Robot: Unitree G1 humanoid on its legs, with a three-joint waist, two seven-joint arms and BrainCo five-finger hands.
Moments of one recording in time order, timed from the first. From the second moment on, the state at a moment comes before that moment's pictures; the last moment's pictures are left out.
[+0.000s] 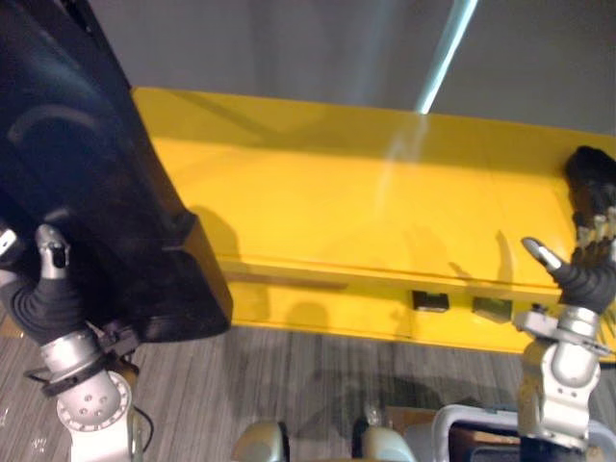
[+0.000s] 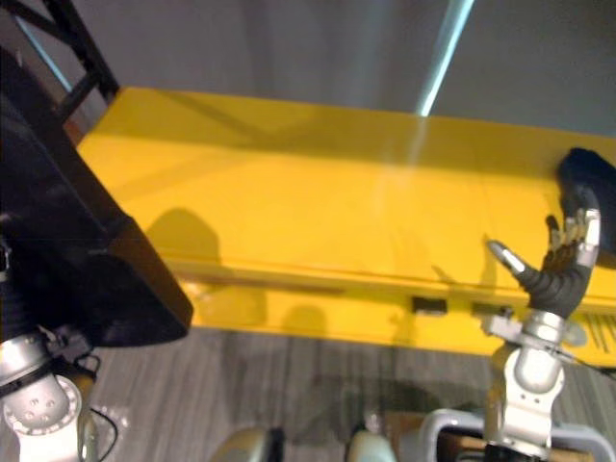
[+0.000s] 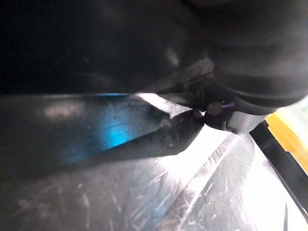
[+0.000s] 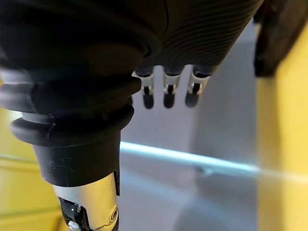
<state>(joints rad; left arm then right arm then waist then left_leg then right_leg) 0.15 0.23 0.33 -0.48 0.00 -0.40 0.30 0.05 -0.24 -0.40 -0.20 0.22 -0.40 -0.20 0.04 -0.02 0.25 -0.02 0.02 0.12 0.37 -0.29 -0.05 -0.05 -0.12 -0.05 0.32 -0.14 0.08</state>
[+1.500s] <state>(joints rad) -1.00 0.58 -0.10 0.61 -0.21 0.47 0.54 0.33 -0.23 -0.01 -0.35 0.38 -0.32 -0.11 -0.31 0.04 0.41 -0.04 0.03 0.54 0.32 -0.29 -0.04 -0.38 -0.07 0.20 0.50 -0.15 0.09</state>
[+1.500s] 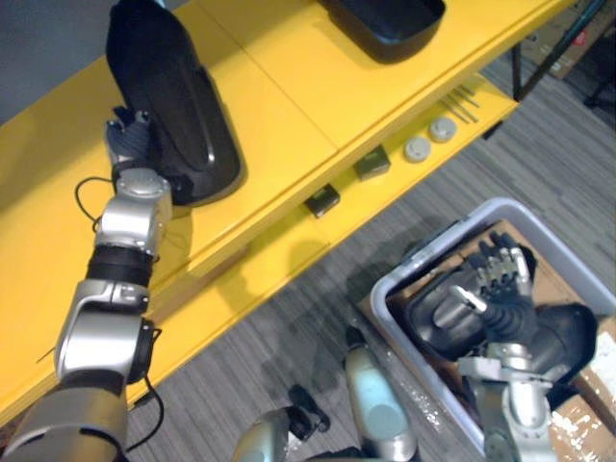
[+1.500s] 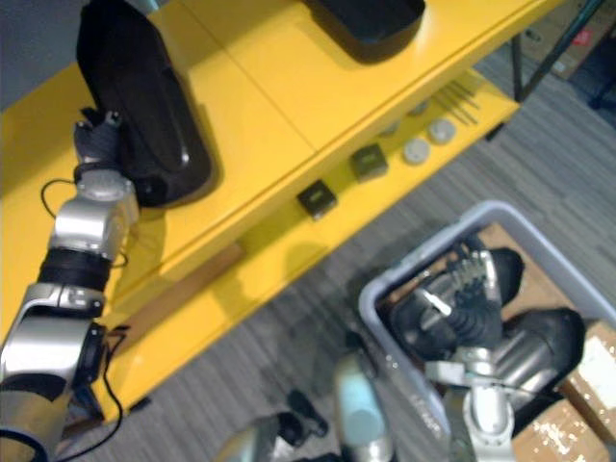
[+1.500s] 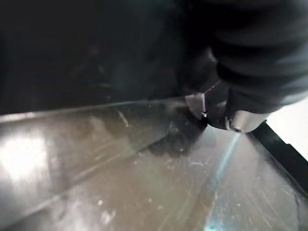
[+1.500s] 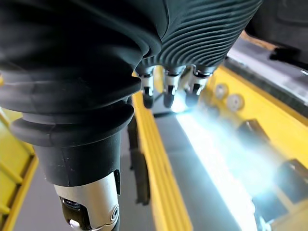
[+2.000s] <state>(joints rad) -1.03 0.58 -0.10 0.61 -0.17 0.58 0.59 0.35 -0.25 0.05 -0.43 0.42 -0.32 -0.18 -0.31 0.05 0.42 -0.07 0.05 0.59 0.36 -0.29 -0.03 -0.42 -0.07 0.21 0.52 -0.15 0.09</state>
